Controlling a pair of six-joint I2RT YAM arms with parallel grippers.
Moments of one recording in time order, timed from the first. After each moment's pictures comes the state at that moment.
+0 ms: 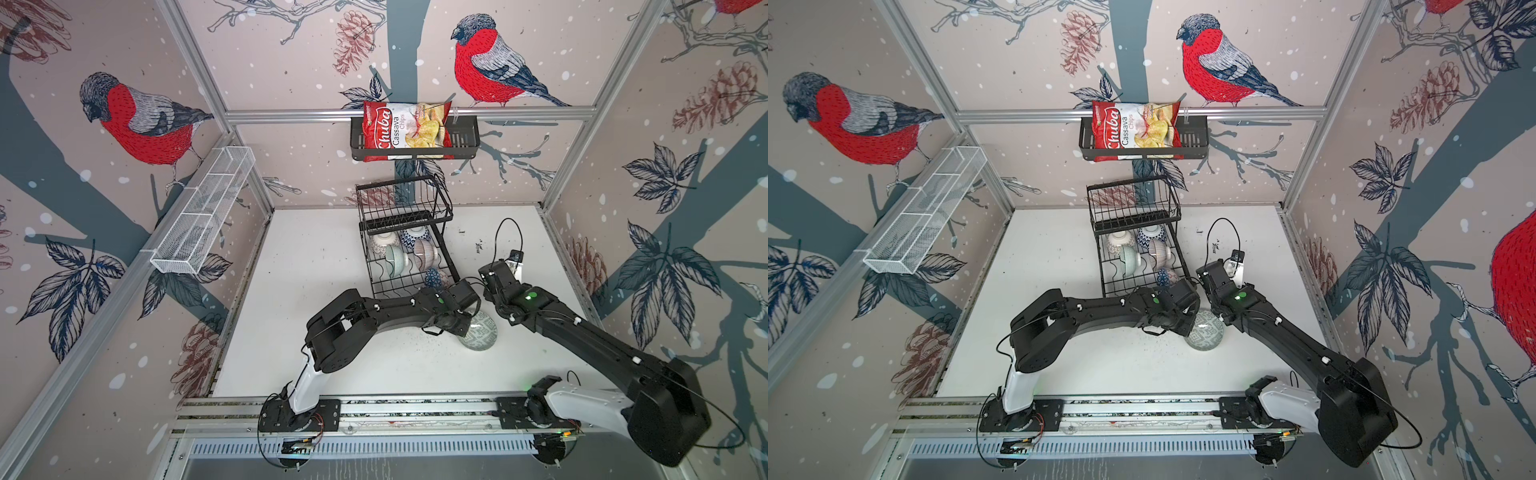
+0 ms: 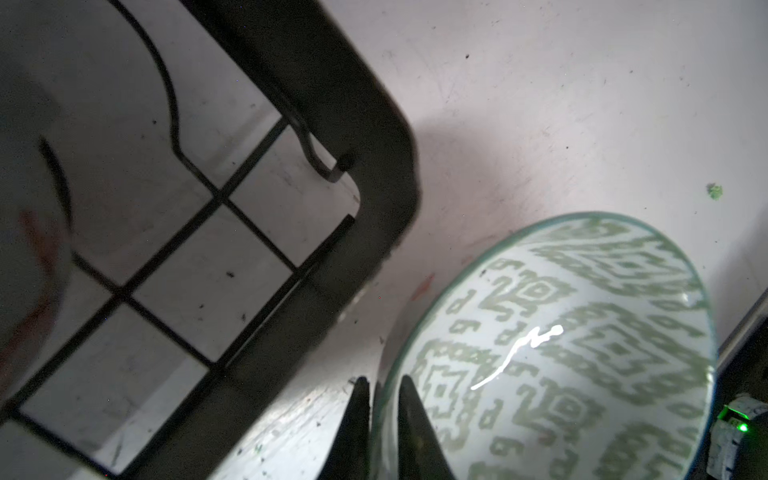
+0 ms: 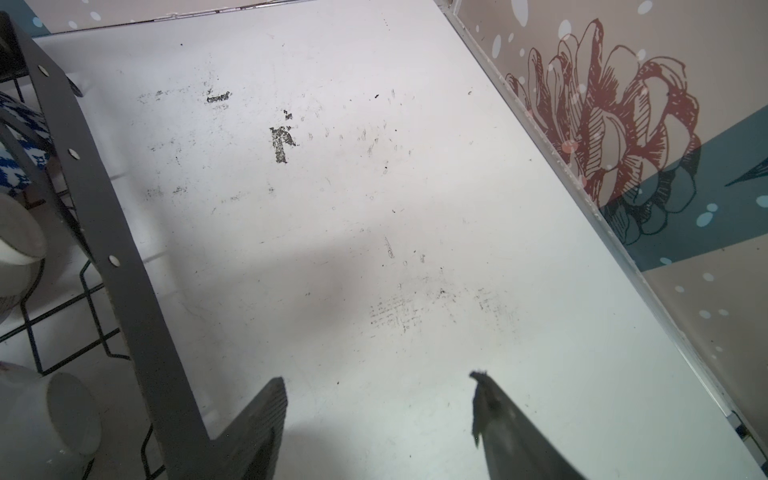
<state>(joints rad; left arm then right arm) -1.10 2.04 1.44 -0.46 0.07 -0.57 0.59 1.16 0.78 -0.59 0.68 0.63</state>
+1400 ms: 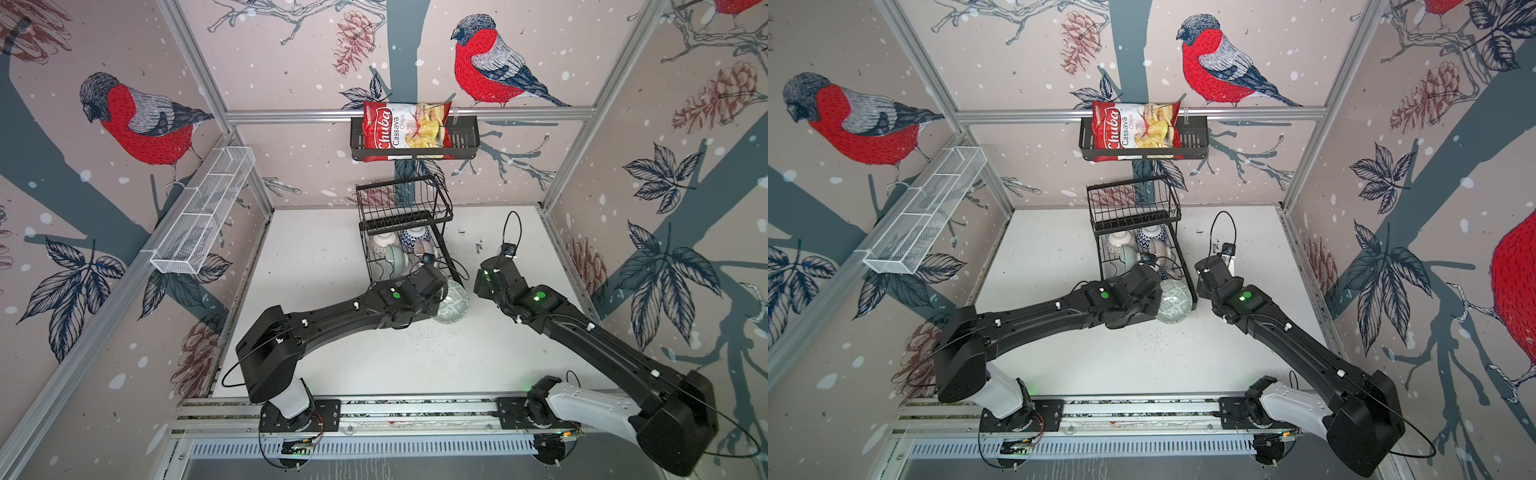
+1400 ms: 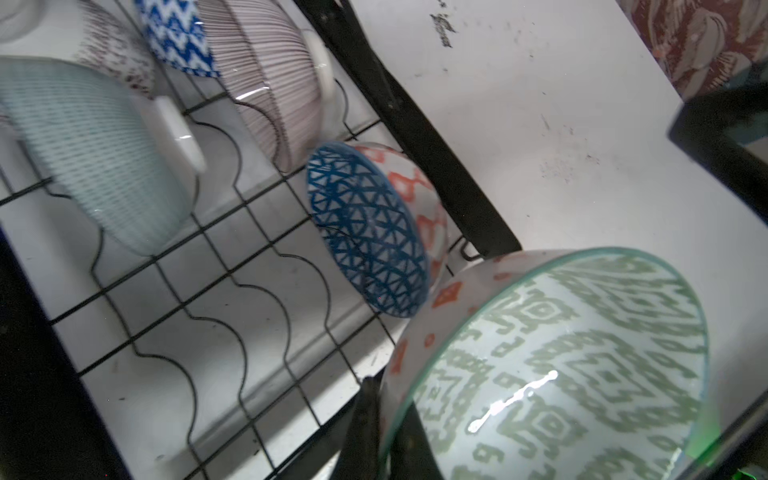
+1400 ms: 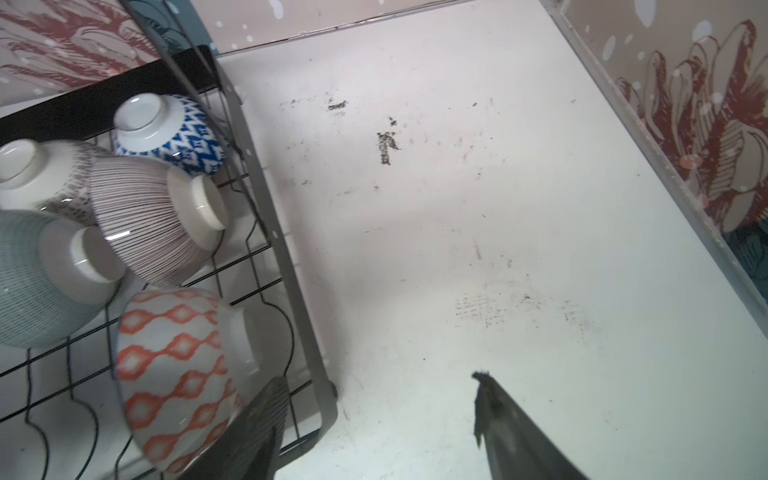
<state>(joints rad) -0.99 1.59 1.19 -0.46 -0.26 -0.55 0.66 1.11 0.88 -0.61 0.50 0.58</state>
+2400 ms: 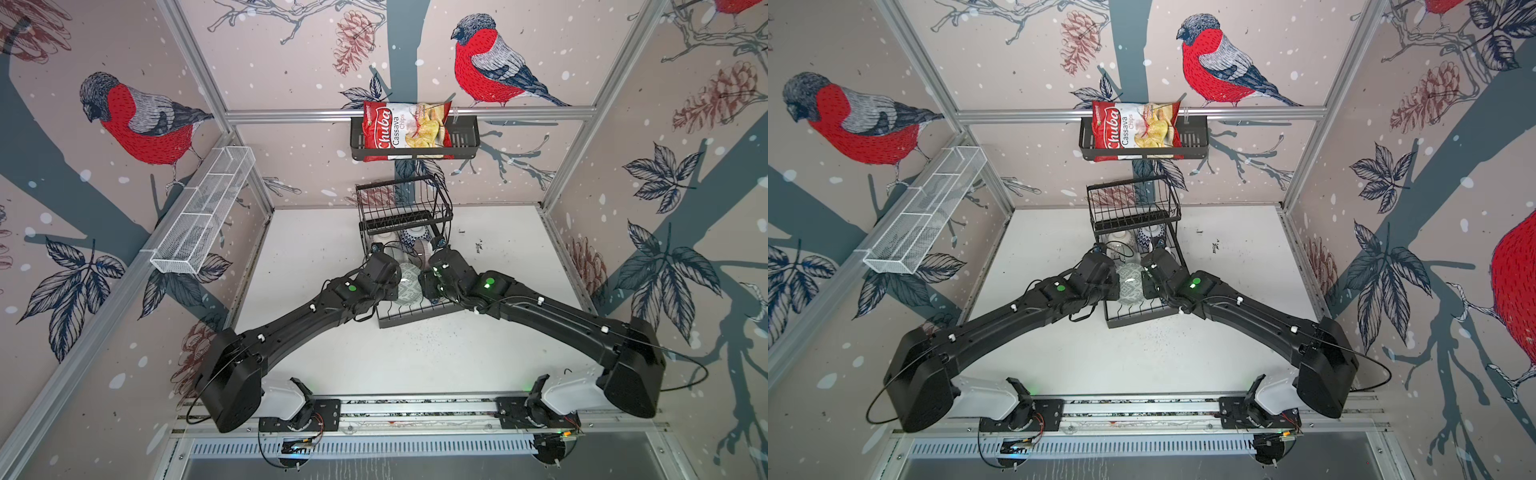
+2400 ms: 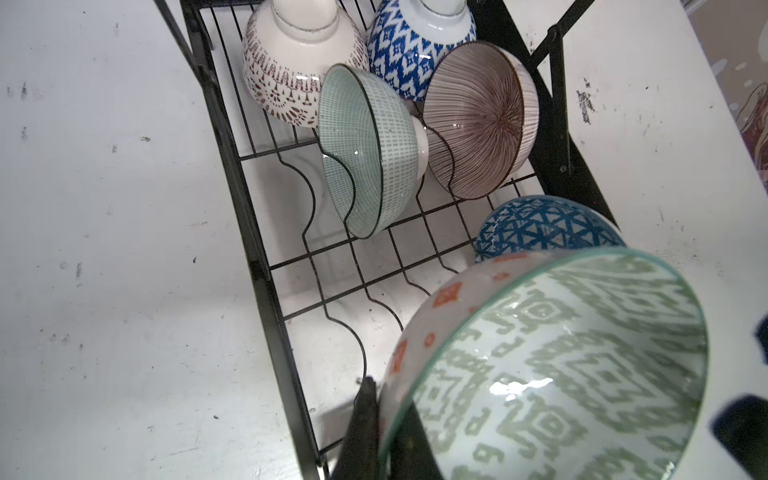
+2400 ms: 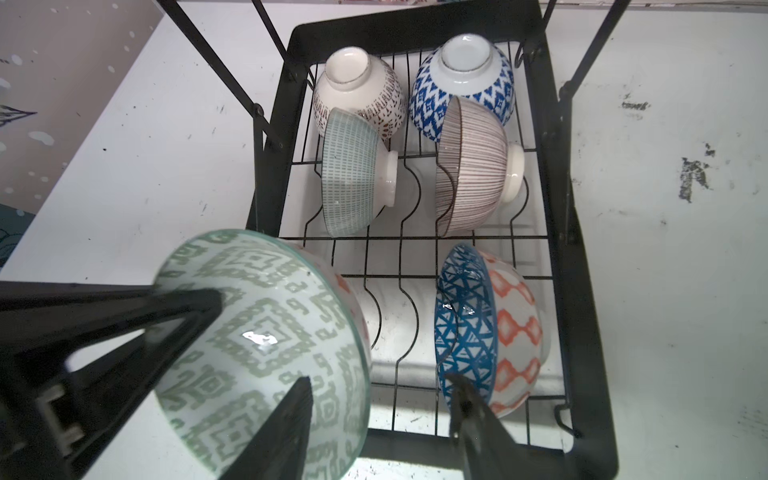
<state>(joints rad) -0.75 1.35 0.99 -0.46 -0.23 -0.60 0.94 1.44 1.15 -0.51 0.28 0.49</state>
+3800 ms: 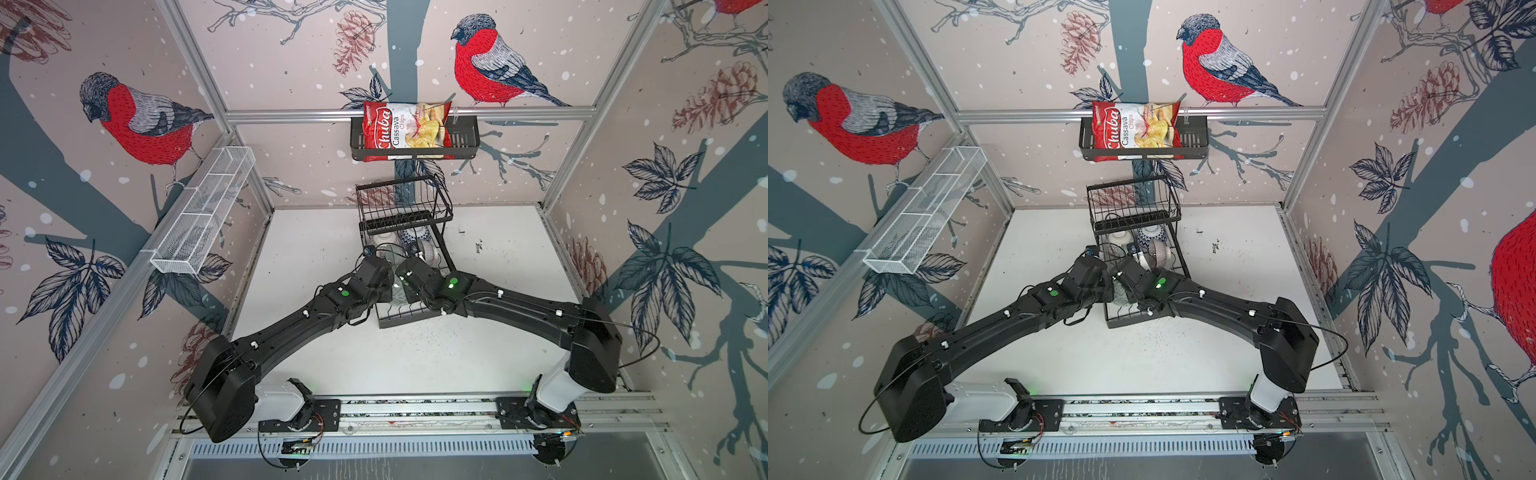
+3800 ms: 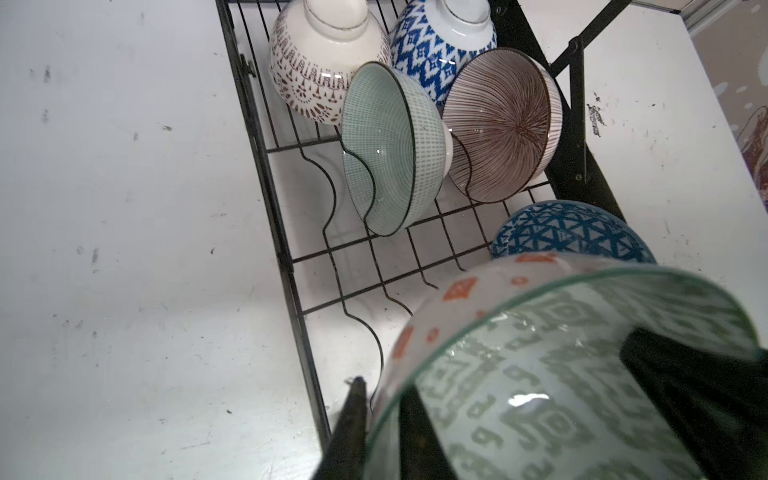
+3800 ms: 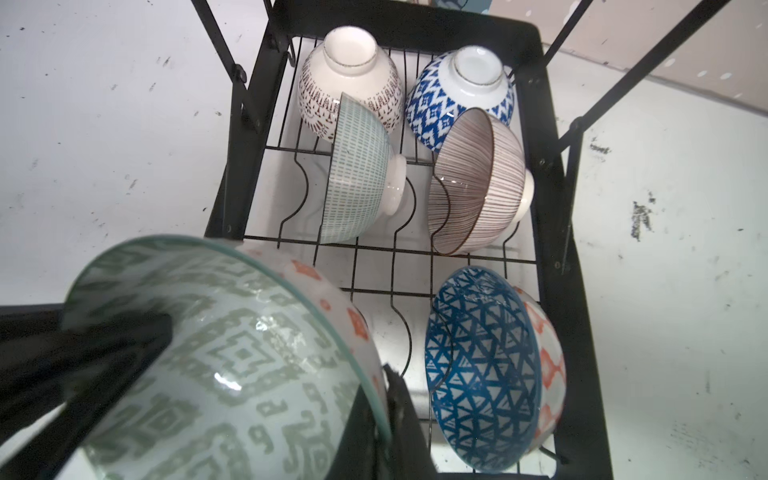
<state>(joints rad) -0.73 1.31 0.92 -0.42 -0.21 -0.62 1.06 1.65 1.30 -0.58 0.53 0.45</state>
